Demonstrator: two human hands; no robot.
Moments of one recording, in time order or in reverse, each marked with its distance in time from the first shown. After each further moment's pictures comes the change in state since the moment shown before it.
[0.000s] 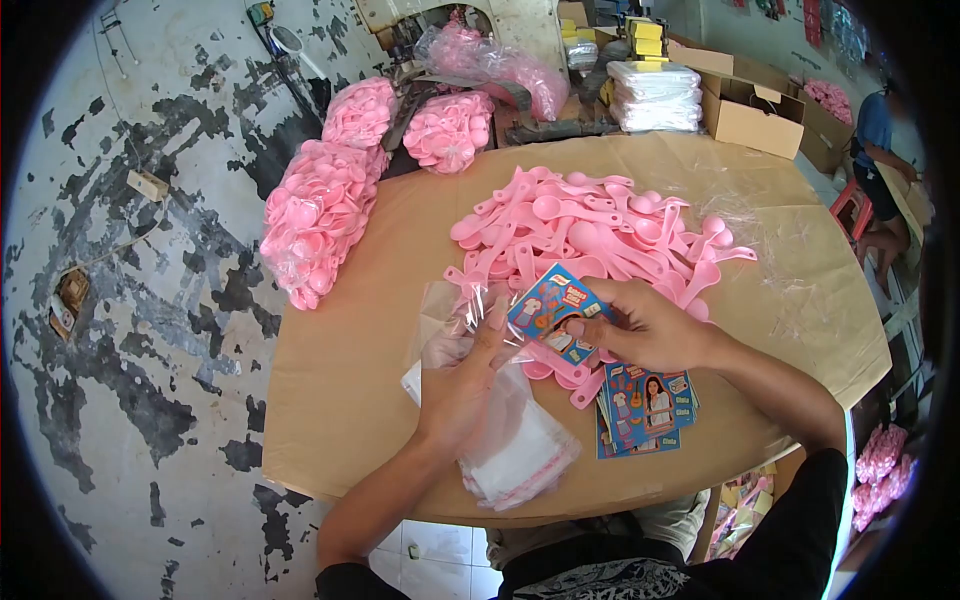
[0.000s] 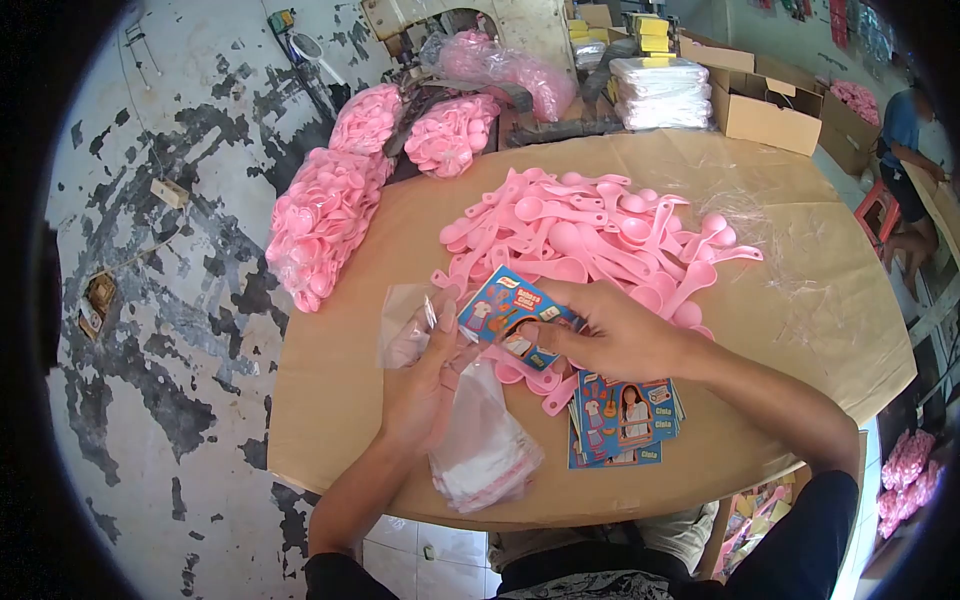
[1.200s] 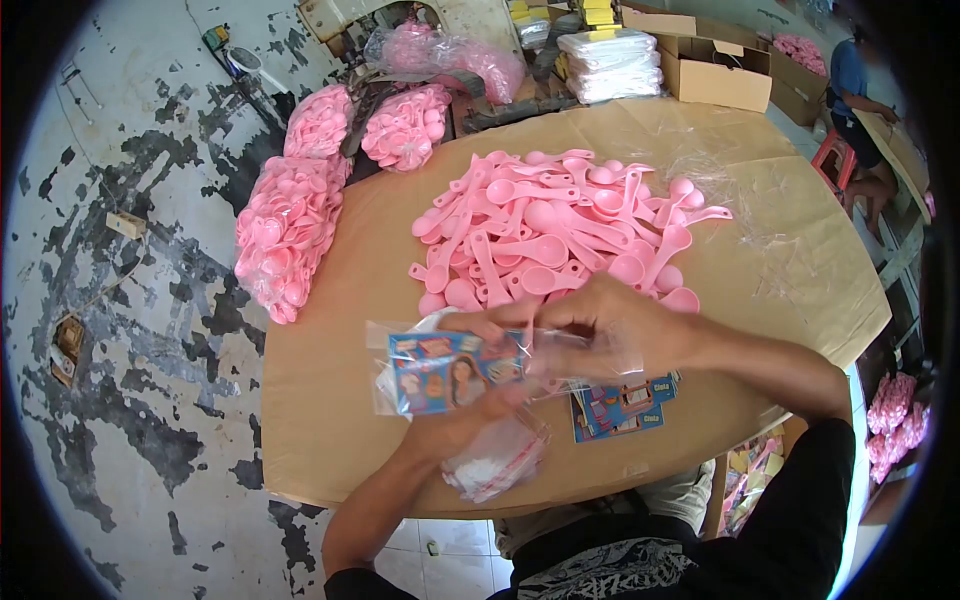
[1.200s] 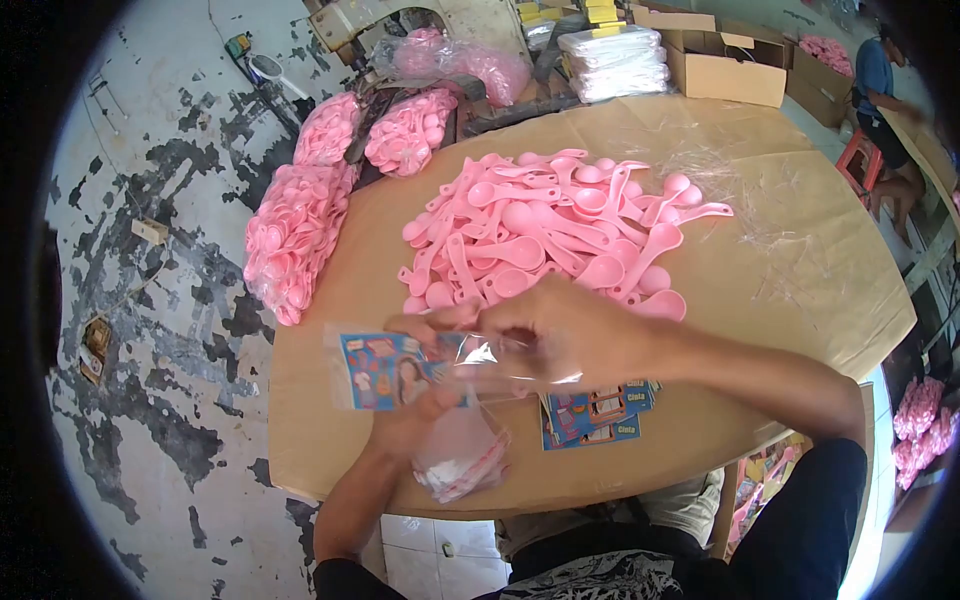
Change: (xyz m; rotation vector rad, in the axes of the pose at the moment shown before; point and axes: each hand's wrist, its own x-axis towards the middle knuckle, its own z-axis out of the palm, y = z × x) left_hand -0.006 -0.017 -0.001 0.122 -0.423 0.201; right_hand -0.018 -0.008 0.005 -0.200 0.069 -0.211
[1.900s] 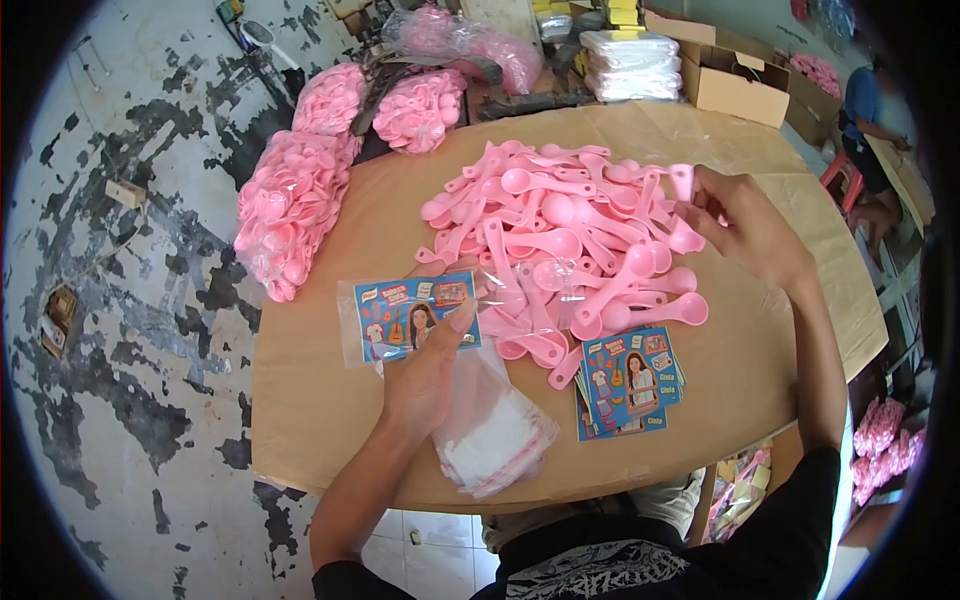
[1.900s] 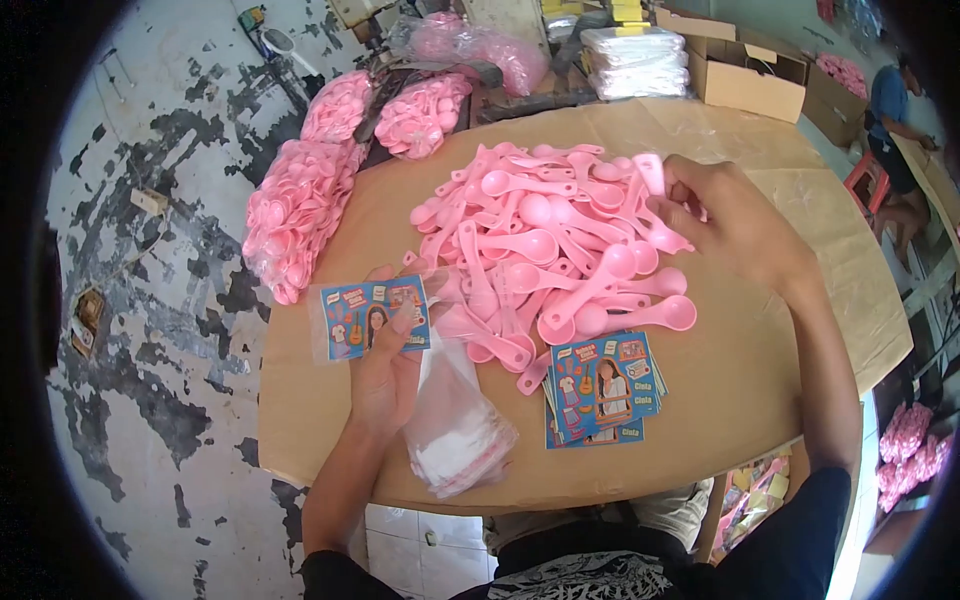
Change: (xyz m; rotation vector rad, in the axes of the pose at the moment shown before) left_hand 0.005 0.002 -0.020 -0.122 0.371 -0.021; right_hand -0.036 0.009 -0.104 -0.626 0.248 0.356
